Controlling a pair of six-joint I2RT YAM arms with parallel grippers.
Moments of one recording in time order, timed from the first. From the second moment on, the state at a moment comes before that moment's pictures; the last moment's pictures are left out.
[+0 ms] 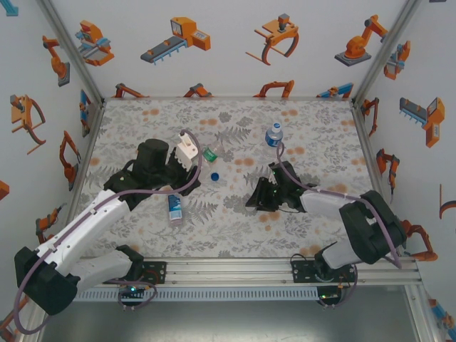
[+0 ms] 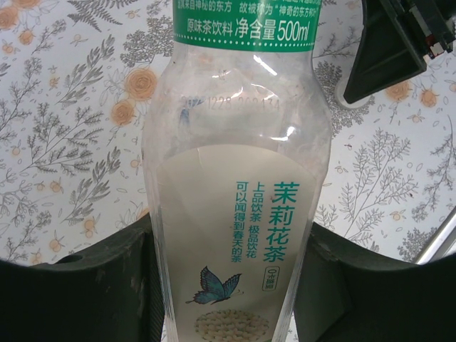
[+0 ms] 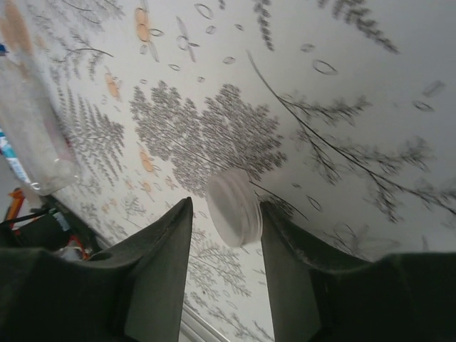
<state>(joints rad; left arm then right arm) -0.63 1.06 0.92 -0.47 0.23 0.23 0.53 1.45 0.57 -0.03 -0.36 0.77</state>
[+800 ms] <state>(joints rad) -0.65 1.08 0.93 -0.49 0.26 0.27 0.79 1.61 0.95 -0.53 0.11 0.63</state>
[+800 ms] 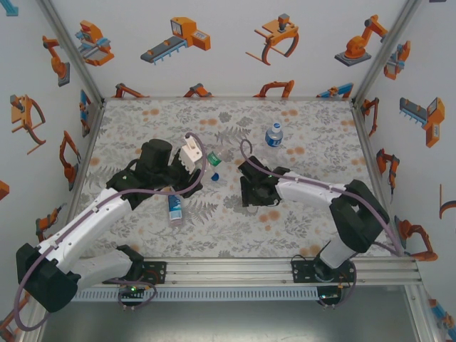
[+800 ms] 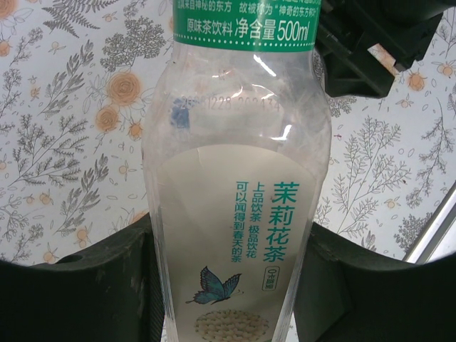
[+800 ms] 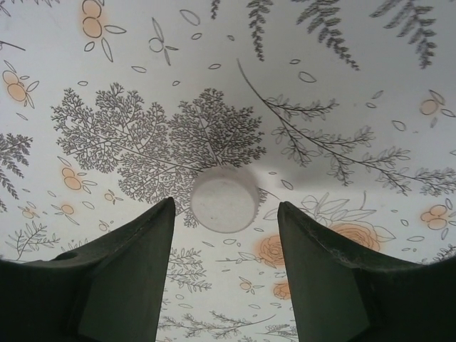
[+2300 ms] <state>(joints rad) -0.66 1.09 0.93 -0.51 0.25 0.28 0.85 1.64 0.98 -0.54 0.15 0.58</state>
